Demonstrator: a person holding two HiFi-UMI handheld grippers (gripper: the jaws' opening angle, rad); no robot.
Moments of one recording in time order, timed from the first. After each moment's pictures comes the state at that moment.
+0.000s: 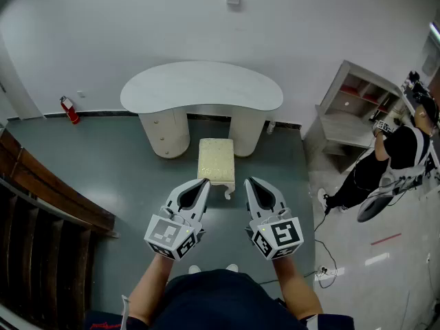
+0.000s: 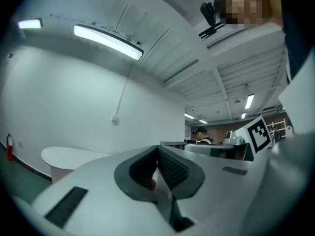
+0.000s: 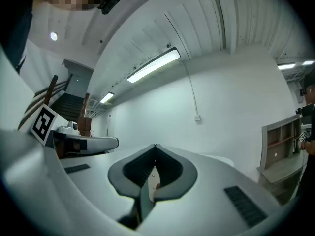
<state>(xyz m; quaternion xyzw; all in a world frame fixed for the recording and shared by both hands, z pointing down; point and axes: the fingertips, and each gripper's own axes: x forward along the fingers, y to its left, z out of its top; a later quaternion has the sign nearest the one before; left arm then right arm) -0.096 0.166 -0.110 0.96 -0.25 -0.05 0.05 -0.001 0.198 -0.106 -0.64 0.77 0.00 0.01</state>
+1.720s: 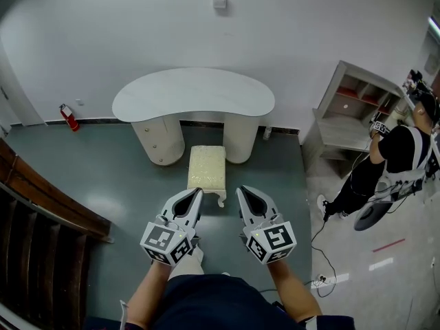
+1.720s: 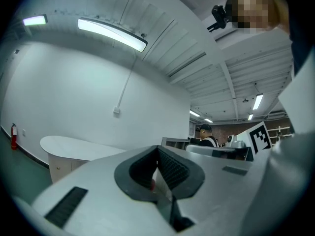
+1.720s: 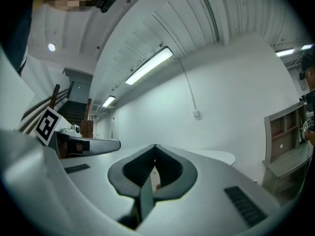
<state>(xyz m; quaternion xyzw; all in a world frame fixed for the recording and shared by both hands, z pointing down) -0.017 0.172 -0.079 0.96 -0.28 -0.03 0.09 0.078 0.202 -0.075 -0.61 0.79 -0.03 0.03</state>
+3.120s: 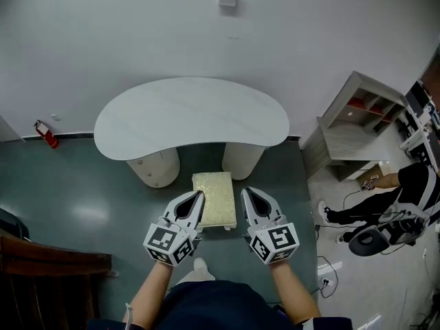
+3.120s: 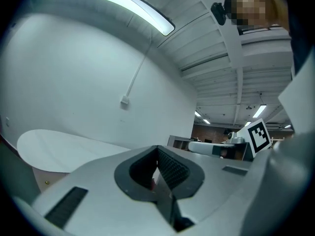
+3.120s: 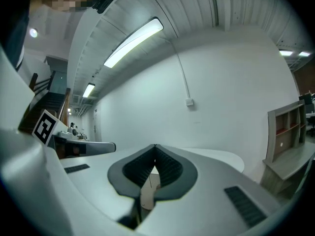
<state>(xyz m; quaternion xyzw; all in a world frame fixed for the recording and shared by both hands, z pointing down) -0.013 -0.164 -0.046 0.96 -0.23 -0.02 0.14 0.093 -0.120 -0.054 -0.67 0.74 -0.07 0.00</state>
